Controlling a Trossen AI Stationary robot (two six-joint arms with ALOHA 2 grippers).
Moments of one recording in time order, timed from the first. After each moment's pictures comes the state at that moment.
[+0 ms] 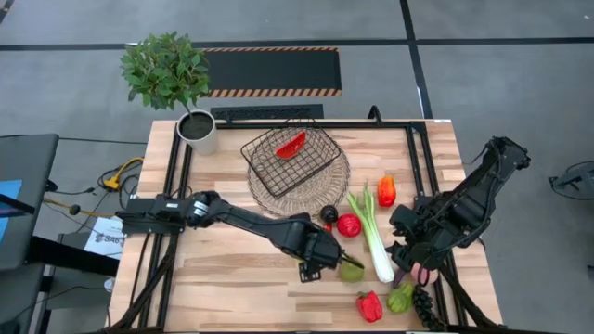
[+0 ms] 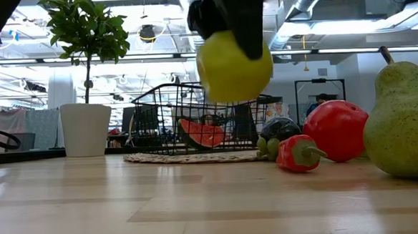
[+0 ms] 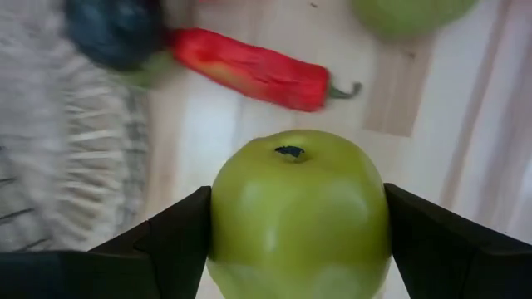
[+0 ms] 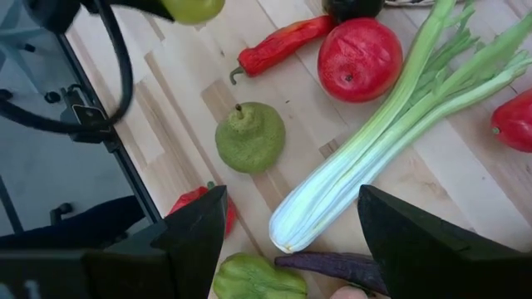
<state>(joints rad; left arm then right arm) -0.32 2.36 2.36 -1.38 -0.19 -0.49 0.78 1.22 1.28 -1.23 0.31 1.36</state>
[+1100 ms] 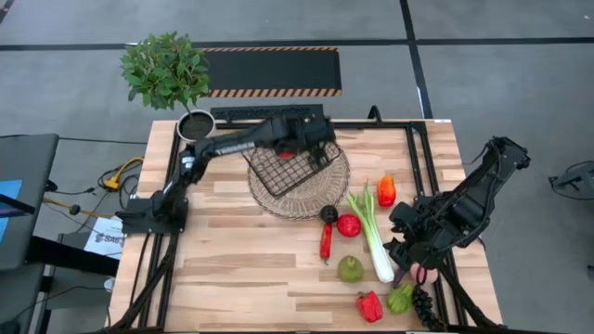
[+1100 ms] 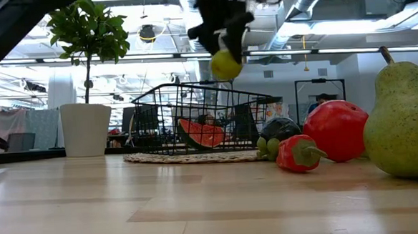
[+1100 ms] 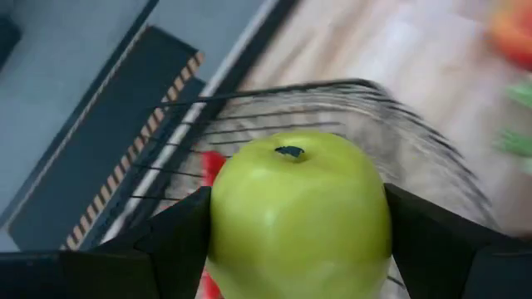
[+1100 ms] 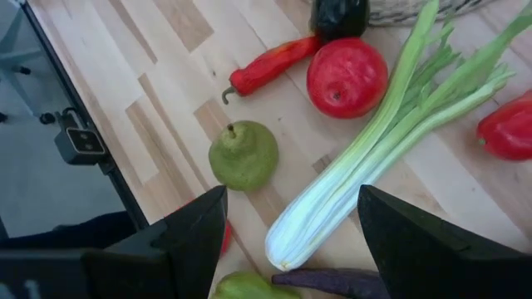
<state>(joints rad) 0.20 2.18 2.33 -1.22 -0.44 -0.25 0.78 1.22 1.28 -1.25 0.37 1.39</state>
